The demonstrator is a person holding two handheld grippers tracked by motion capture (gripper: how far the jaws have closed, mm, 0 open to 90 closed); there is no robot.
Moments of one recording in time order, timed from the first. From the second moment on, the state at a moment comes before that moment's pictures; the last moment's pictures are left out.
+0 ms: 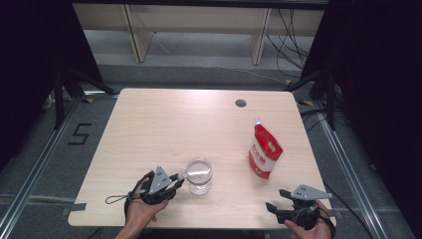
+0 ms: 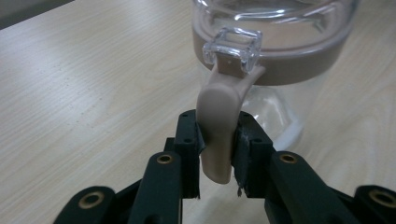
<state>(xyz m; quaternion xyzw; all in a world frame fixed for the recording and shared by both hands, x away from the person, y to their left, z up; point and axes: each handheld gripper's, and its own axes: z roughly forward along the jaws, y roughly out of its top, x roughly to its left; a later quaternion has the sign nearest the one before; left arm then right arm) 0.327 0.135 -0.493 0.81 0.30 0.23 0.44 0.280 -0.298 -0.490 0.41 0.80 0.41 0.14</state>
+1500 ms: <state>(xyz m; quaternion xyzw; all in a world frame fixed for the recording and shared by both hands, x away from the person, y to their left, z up) 0.312 0.110 -0.479 0.81 0.29 0.16 0.49 0.282 -0.297 -0.490 0.40 0.81 0.41 0.13</state>
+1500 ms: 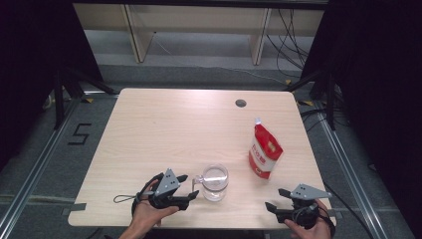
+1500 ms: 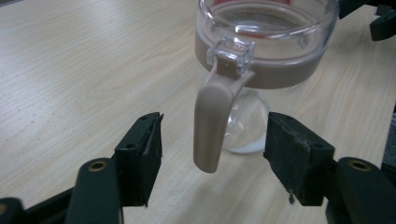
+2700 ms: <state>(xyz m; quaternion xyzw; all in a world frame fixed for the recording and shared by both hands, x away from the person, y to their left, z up) 0.309 0.110 -0.437 0.79 0.26 0.16 0.54 0.282 -0.295 -0.491 0.37 0.82 0.41 0.16</state>
